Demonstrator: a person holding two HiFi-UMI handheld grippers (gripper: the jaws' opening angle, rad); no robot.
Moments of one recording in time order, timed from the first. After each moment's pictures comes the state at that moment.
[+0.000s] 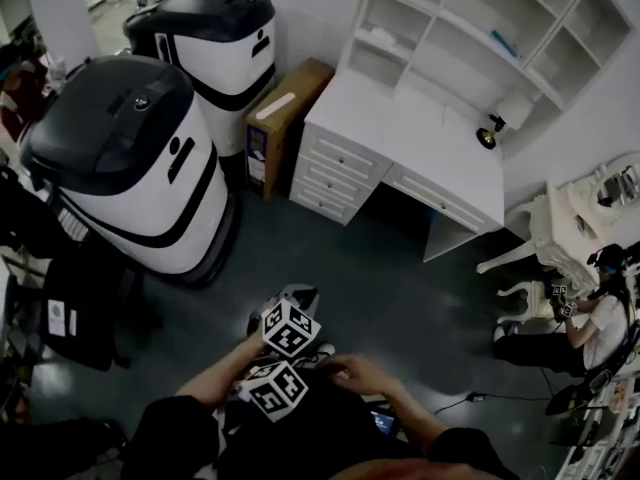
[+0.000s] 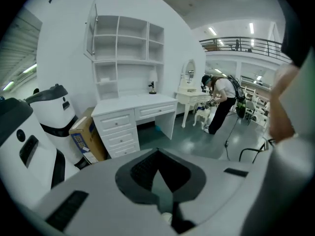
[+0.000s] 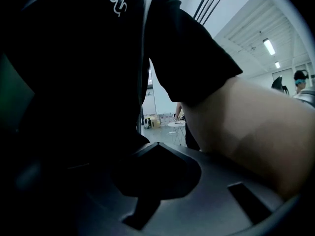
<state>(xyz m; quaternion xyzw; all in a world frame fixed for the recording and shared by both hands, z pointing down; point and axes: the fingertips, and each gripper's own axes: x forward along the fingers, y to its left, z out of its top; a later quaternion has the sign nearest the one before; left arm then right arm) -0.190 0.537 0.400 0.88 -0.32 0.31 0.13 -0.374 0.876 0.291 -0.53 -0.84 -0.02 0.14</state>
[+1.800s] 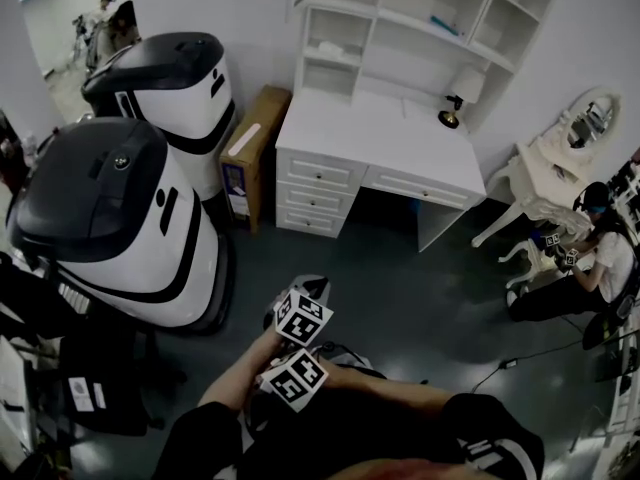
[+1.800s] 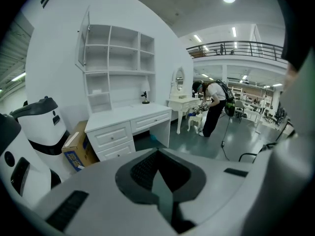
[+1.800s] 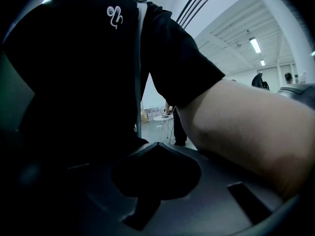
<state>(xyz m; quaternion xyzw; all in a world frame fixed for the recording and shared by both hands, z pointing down) -0.203 0.494 0.373 0.92 -0.27 0.28 0.08 -0.432 0.813 0.307 -0.46 -0.87 -0.02 0.19</state>
